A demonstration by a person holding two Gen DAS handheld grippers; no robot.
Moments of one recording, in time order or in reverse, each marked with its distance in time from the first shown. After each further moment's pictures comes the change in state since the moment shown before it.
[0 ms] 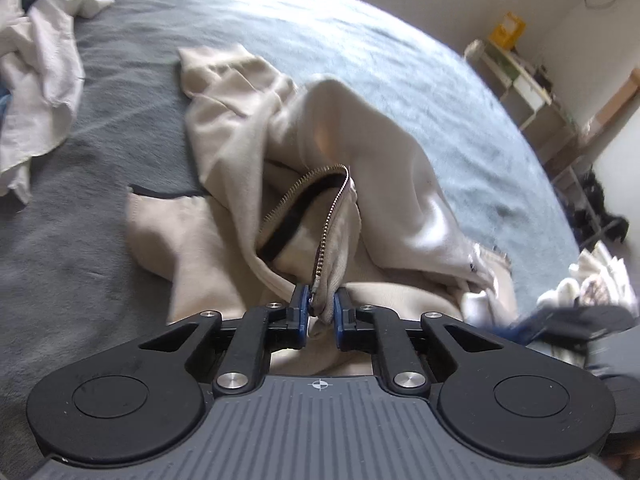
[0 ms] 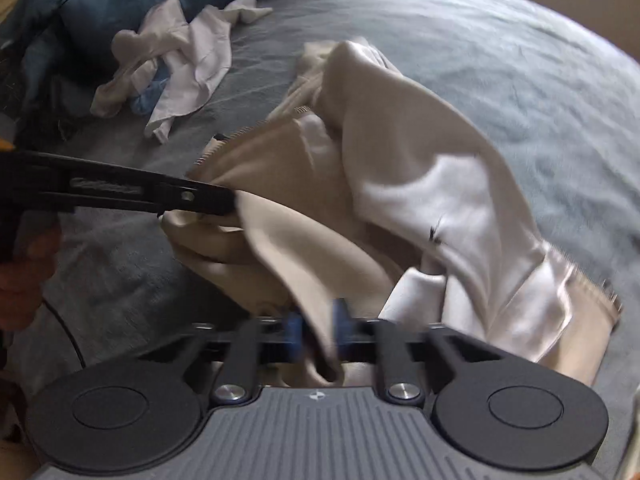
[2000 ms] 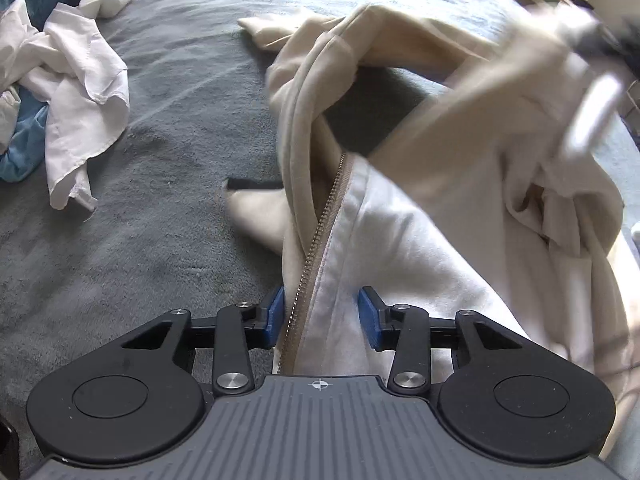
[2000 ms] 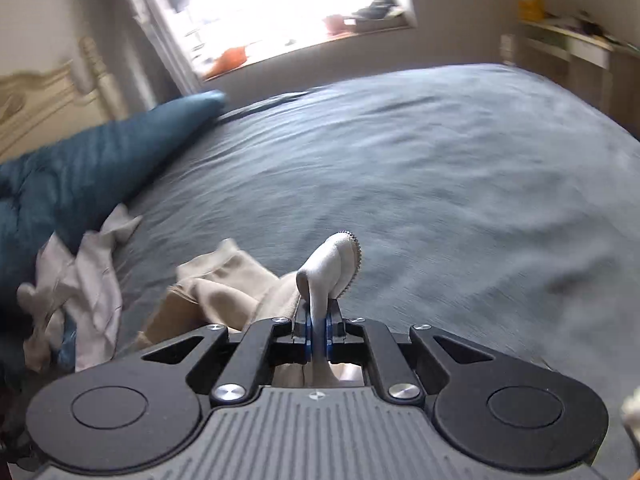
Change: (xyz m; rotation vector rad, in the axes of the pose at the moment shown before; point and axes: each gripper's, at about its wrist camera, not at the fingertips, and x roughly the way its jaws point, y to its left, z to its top) left arm 0.066 0.032 0.005 0.176 0.155 0.237; right arm -0.033 -0.093 0.071 0.448 -0.422 -0.189
